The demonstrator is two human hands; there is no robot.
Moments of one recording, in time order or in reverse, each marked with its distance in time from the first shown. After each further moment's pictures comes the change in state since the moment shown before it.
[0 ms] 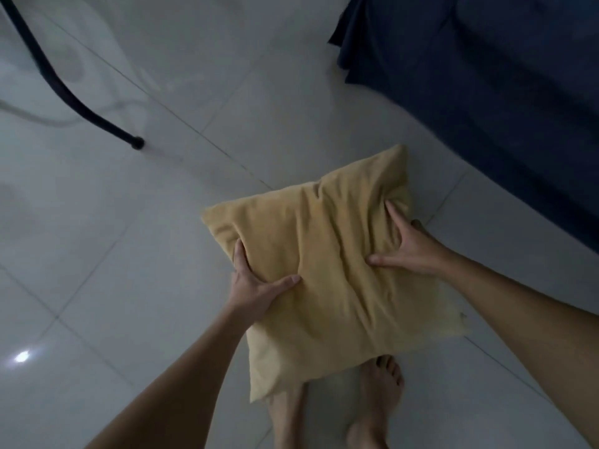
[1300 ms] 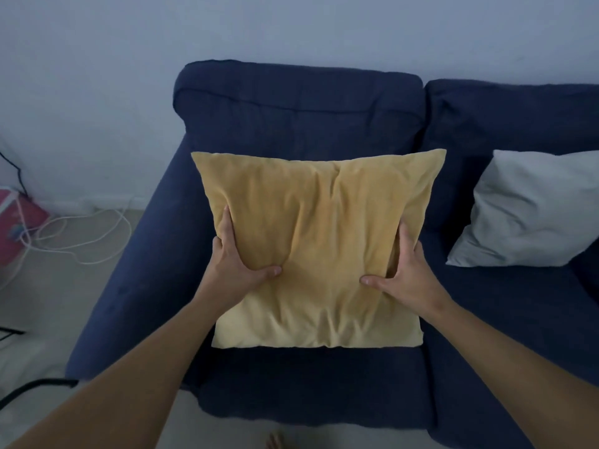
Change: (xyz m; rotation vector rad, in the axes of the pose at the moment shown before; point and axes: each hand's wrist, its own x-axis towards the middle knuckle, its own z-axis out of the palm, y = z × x) left_hand -0.280 0.760 0.218 0.505 -0.192 1.075; right_hand -0.382 0.032 -0.591 0.502 0.997 -0.165
